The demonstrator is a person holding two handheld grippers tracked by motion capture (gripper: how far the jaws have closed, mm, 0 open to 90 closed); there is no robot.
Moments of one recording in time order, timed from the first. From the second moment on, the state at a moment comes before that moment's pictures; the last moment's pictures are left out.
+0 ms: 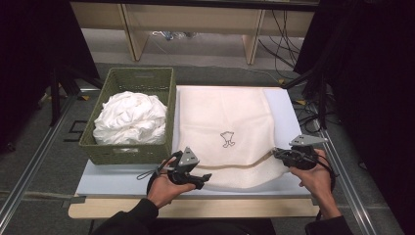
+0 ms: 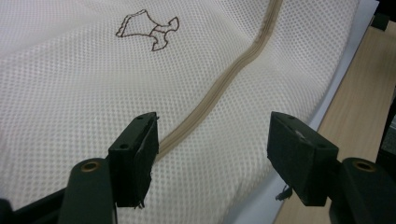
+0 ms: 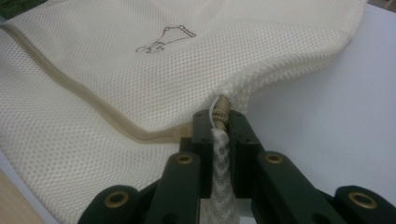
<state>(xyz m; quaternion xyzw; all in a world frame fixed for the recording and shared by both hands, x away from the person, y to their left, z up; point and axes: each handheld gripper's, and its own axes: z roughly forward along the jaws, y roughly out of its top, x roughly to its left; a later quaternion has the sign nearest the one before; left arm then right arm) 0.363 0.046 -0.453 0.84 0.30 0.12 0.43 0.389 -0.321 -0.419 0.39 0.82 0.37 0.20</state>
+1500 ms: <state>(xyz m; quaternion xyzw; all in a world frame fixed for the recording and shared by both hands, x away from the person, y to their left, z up) 0.406 -0.067 -0.465 0.82 0.23 0.05 0.52 0.387 -0.297 -0.401 0.36 0.82 0.41 0.17</state>
